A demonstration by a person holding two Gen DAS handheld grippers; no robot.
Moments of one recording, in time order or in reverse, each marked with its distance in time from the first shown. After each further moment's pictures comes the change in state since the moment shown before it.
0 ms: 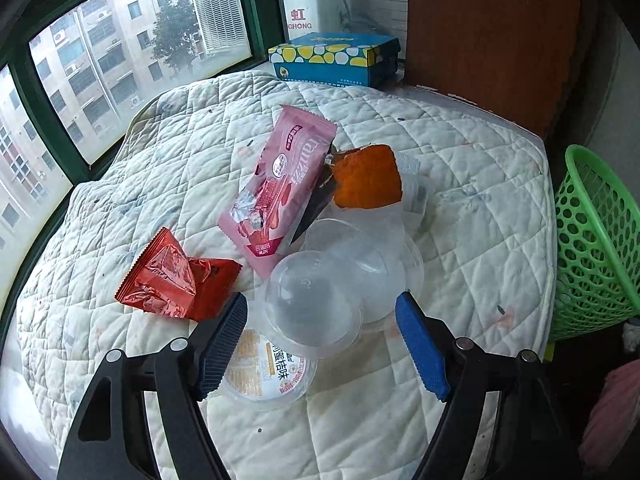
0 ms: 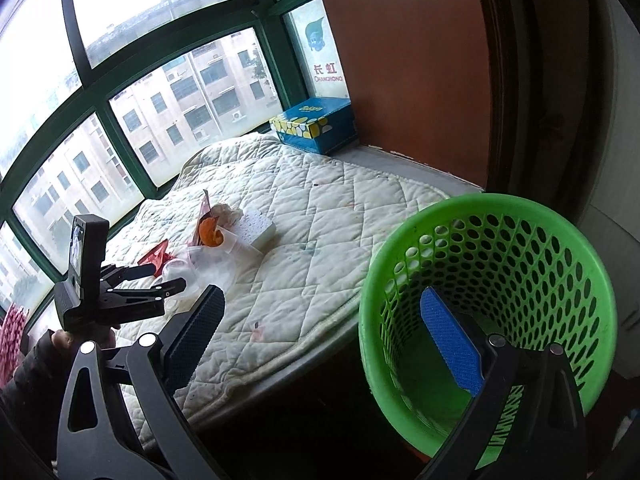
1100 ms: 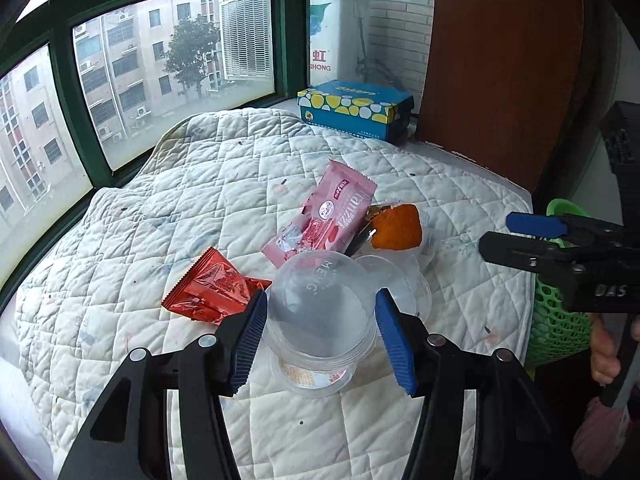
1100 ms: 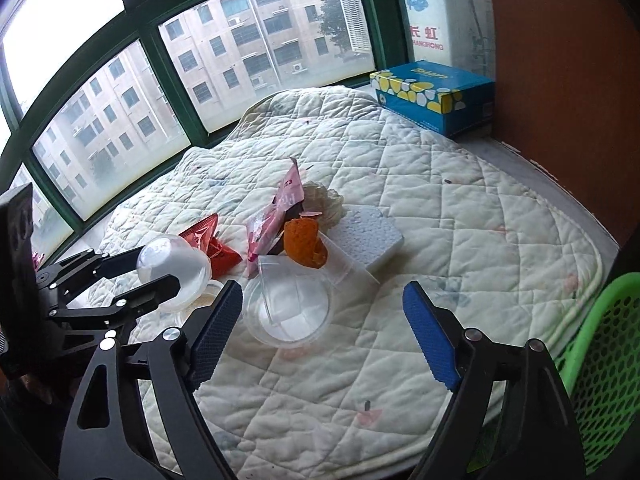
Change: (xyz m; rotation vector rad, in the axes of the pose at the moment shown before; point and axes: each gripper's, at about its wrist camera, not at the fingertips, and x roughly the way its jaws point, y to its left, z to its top) left arm -0.059 0.047 -0.008 -0.100 -0.155 -0.044; right arm 0.139 0.118 0.040 -0.196 0.164 0.170
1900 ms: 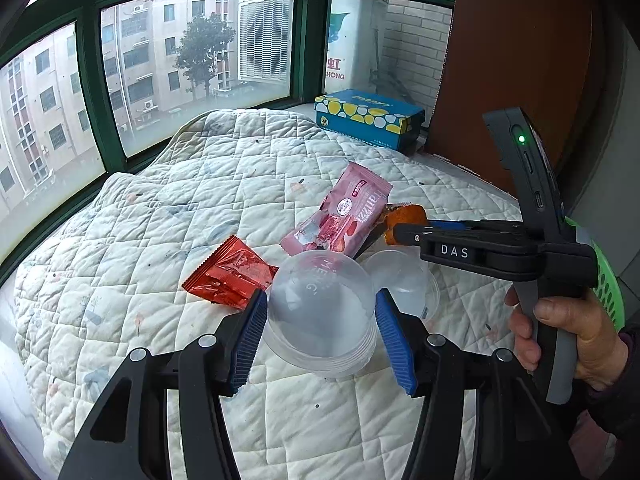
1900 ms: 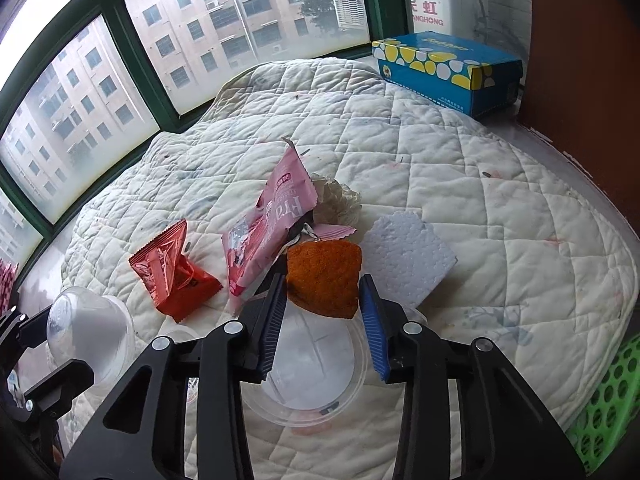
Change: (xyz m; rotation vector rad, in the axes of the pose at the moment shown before) left arm -0.014 0.021 -0.015 -0.063 -0.025 -0.012; right arm 0.081 0.017 0.021 0.033 0.060 -0.086
